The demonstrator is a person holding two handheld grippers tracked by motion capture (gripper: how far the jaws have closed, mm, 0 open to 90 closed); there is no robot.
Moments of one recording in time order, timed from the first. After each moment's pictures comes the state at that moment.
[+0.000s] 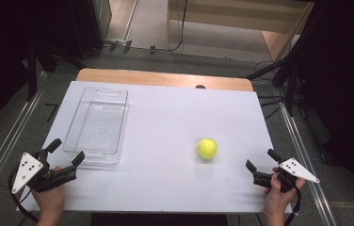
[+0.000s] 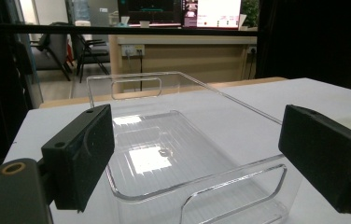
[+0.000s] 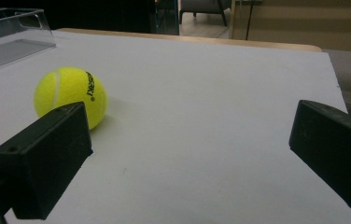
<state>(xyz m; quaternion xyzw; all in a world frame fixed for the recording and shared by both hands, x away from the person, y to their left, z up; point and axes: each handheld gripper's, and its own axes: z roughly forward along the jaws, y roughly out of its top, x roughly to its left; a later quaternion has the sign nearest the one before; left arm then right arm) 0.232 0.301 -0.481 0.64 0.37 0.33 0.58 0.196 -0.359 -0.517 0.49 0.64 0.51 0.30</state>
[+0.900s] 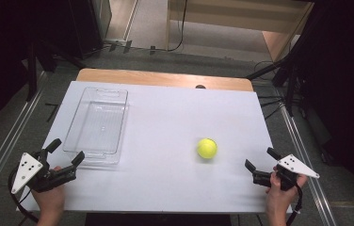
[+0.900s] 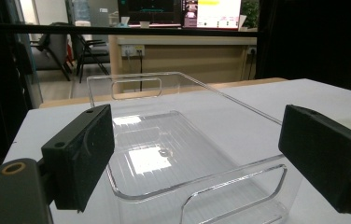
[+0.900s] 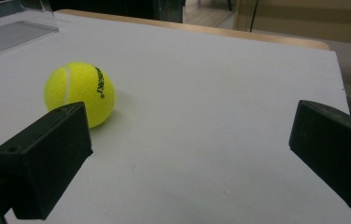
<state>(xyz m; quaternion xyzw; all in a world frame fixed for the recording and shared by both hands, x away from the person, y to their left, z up) 0.232 0.302 -0.482 0.64 0.37 0.33 0.58 0.197 -0.353 -0.499 0.48 0.67 0.48 0.29</state>
